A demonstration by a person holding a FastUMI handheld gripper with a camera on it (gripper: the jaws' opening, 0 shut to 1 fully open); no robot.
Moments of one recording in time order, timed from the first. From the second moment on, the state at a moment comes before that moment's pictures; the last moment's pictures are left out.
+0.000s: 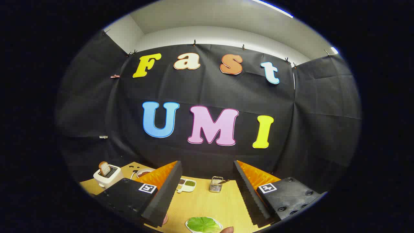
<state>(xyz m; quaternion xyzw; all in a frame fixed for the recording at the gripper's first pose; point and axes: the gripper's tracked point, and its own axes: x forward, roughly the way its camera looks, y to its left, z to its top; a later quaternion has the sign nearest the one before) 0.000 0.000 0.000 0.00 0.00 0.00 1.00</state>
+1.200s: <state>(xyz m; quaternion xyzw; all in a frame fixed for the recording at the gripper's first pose) 0.004 -0.003 -0.090 -0.02 0.12 0.09 0.99</state>
